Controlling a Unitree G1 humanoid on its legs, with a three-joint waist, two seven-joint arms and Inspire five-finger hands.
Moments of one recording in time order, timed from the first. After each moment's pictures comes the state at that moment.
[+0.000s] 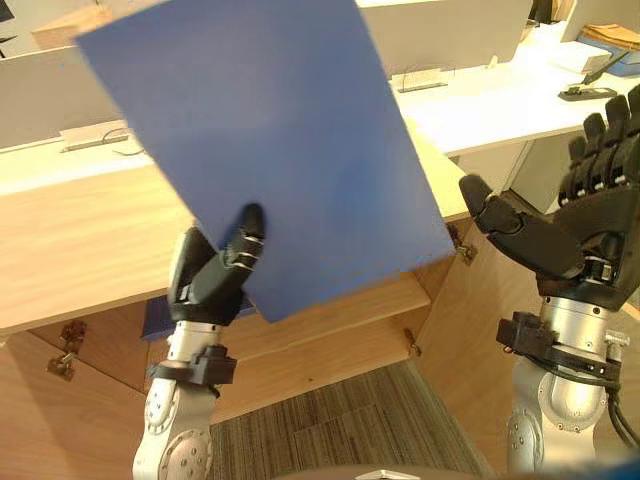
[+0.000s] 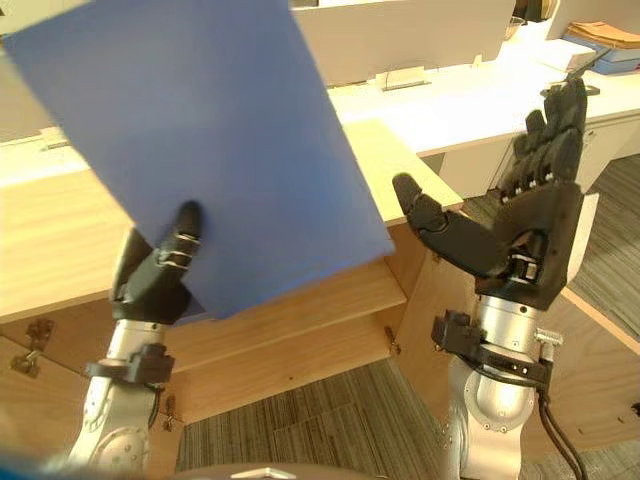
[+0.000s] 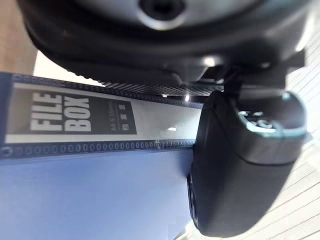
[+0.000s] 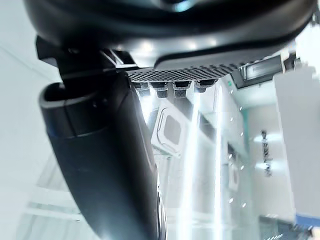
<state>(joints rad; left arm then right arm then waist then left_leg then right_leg) 0.24 0.26 -0.03 -0.46 -0.76 -0.12 -0.20 0.13 -0.01 -0.10 -0.72 0.20 -0.18 -0.07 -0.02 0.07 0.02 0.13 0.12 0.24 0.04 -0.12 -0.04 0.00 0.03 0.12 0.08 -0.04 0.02</state>
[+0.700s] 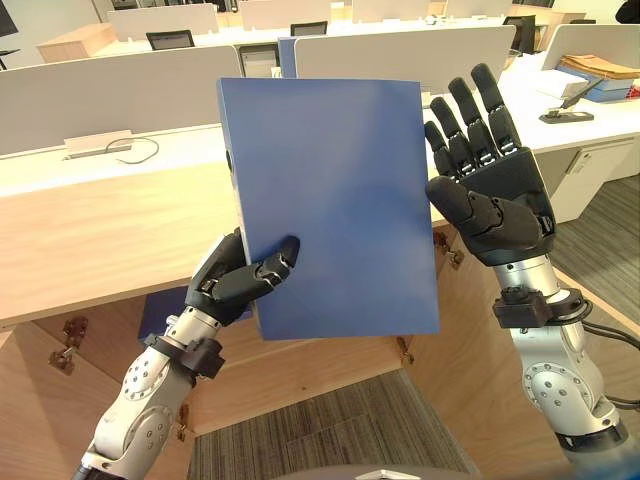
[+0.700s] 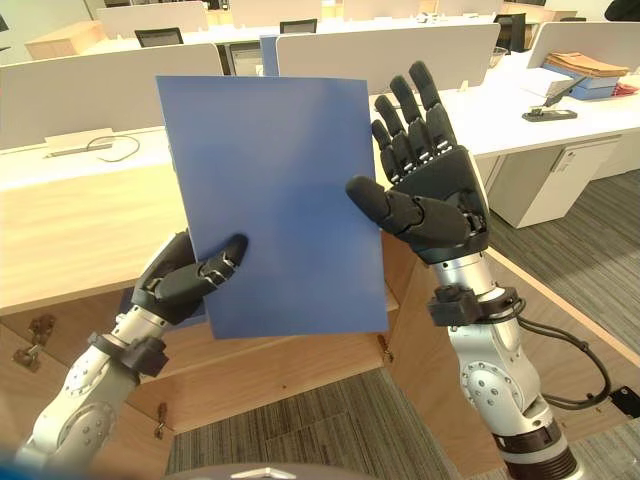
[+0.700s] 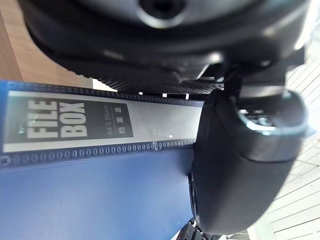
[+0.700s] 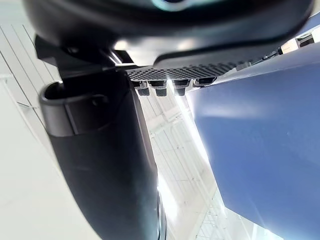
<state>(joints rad) 0.18 0.64 -0.11 -0.32 -0.86 -0.12 -0.24 -0.06 -0.60 0.11 -0.45 1.03 -0.23 0.14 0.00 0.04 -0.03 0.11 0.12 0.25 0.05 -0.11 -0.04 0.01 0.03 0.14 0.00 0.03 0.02</state>
